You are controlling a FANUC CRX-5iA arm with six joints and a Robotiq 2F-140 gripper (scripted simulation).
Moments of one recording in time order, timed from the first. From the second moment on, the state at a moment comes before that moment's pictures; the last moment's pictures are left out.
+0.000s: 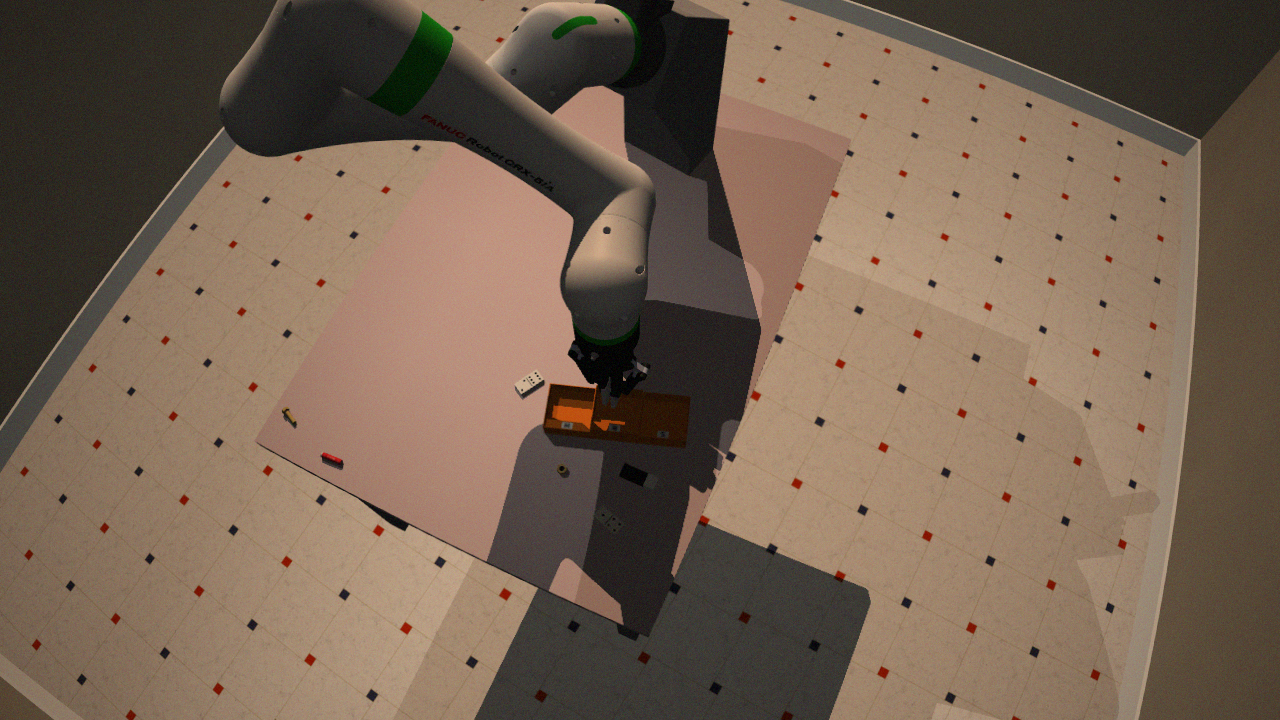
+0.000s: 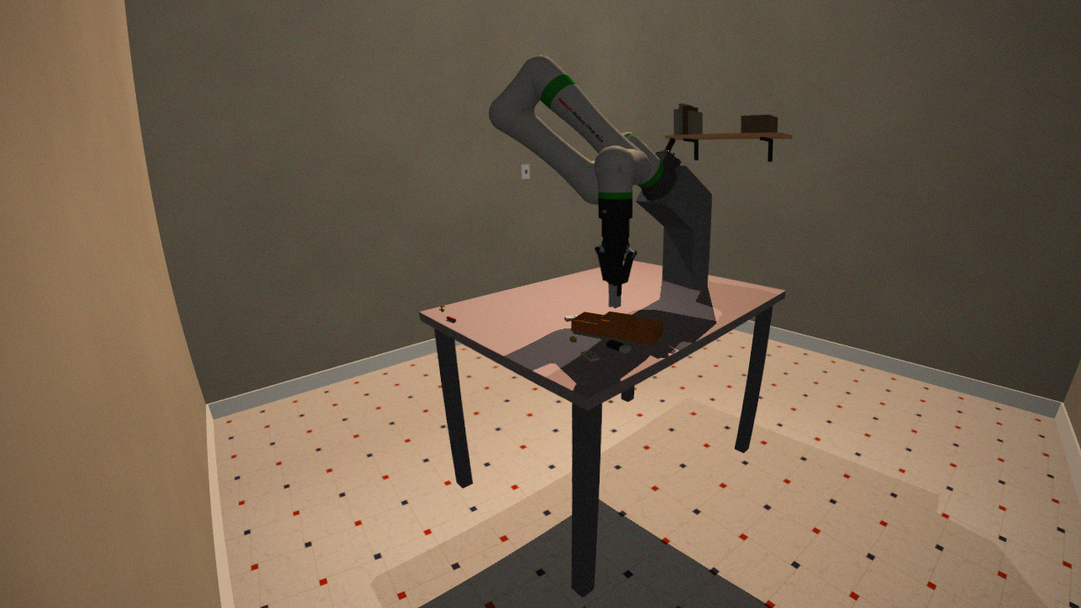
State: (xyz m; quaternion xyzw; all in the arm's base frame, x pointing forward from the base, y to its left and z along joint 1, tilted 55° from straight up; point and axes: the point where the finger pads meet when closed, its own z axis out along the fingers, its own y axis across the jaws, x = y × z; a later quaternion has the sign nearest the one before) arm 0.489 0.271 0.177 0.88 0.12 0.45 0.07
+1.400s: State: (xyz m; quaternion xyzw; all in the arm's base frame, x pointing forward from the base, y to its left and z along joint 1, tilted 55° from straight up) arm 0.537 0.271 0.143 0.88 0.12 0.45 0.07
